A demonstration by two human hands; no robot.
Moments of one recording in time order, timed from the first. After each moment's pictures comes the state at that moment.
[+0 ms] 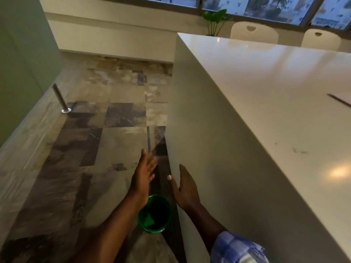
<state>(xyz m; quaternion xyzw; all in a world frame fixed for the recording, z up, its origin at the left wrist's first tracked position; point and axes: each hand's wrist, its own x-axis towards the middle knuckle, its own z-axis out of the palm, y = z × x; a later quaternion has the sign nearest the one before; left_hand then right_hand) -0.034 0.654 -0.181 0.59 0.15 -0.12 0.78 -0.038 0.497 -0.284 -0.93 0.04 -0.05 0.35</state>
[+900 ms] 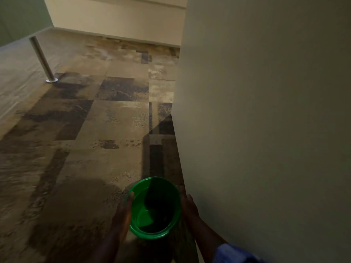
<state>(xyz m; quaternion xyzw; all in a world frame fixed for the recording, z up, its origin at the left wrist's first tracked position) -0.002 0.684 -0.759 0.67 0.26 -0.13 0.69 0.025 0.477 -0.767 -0.76 0.32 0.19 0.53</state>
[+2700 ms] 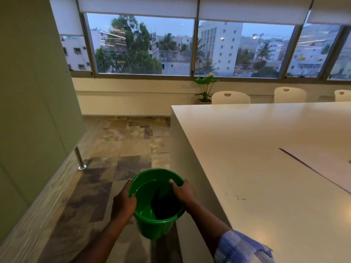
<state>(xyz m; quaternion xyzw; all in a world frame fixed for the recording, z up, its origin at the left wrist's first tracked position) -0.021 0.700 -0.059 0.89 0.14 0.08 0.42 -0.016 0.481 -0.032 -0.86 0.17 0.05 0.49</state>
